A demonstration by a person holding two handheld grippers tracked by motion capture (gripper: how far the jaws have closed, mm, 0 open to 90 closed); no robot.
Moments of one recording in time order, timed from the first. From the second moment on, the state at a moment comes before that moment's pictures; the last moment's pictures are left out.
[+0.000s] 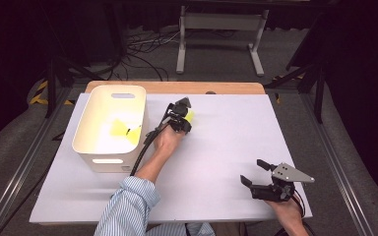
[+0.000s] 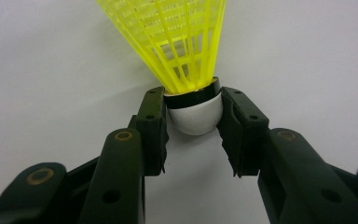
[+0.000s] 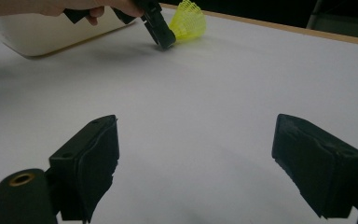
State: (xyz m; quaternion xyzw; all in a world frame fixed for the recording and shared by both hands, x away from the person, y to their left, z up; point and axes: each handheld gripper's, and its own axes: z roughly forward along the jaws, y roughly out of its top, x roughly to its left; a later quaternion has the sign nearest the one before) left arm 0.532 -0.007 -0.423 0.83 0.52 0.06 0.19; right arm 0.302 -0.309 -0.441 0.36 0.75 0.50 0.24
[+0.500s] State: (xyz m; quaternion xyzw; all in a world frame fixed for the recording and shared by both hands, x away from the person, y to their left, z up) left arm 0.525 -0.007 -0.415 0.84 0.51 0.05 0.19; right arm 0.302 -0.309 -0.441 0.36 0.75 0.50 0.24
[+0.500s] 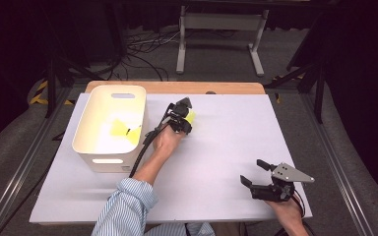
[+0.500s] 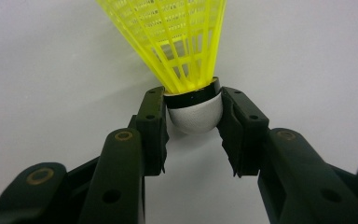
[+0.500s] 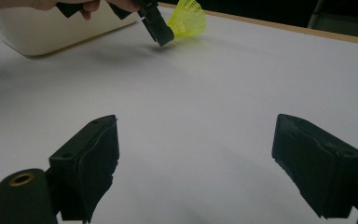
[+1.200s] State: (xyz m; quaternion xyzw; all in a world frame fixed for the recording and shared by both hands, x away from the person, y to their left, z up) left arm 0.510 -0.004 -0.397 0.85 0.49 0.05 0.19; right arm 0.301 -0.309 -0.441 0.36 0.75 0.50 0.24
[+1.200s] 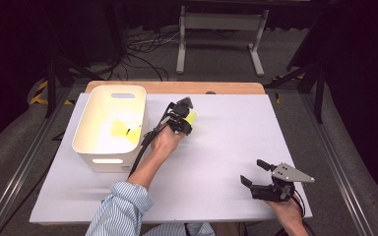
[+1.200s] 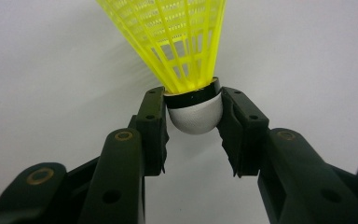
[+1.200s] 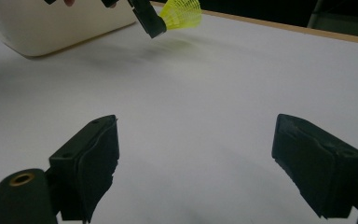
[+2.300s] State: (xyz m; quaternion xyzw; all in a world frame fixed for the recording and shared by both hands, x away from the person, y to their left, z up) left arm 0.488 0.001 -0.373 0.86 0.47 0.04 0.19; right arm 0.302 -0.308 -0.442 0.36 0.75 0.49 0.24
